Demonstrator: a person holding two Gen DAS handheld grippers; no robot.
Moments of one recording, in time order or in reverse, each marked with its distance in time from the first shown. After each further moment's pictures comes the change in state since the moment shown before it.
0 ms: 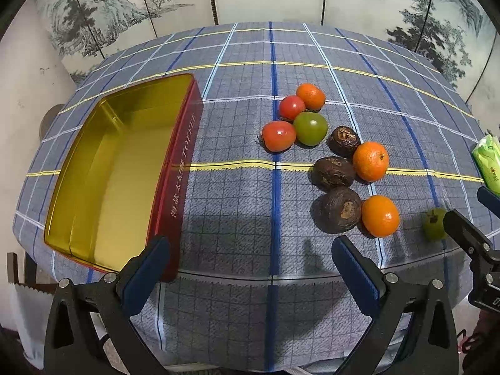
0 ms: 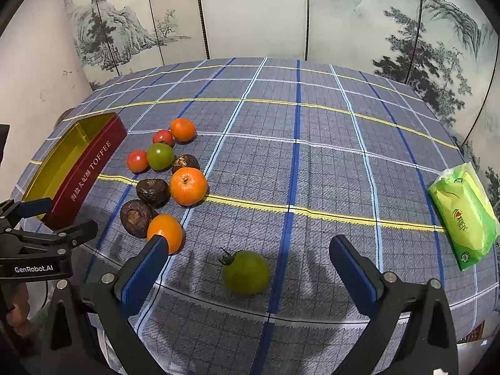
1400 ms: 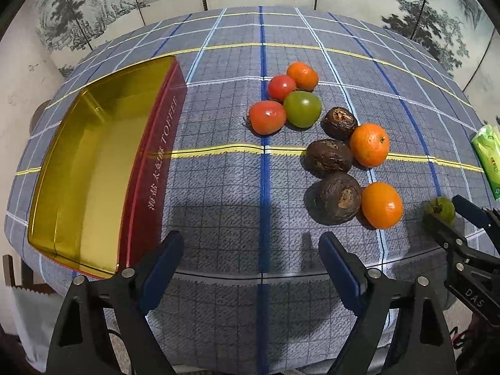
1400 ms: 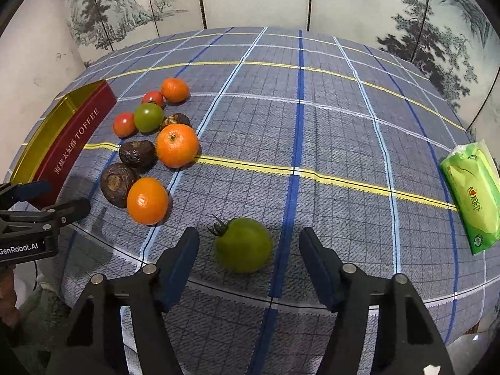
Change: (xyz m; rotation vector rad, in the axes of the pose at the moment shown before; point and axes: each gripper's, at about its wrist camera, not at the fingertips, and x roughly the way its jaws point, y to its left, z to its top) left arm 0.020 -0.006 -0.002 0.023 0.061 -0.040; right arm 0.030 0.004 -0.017 -0.012 0.124 -0.012
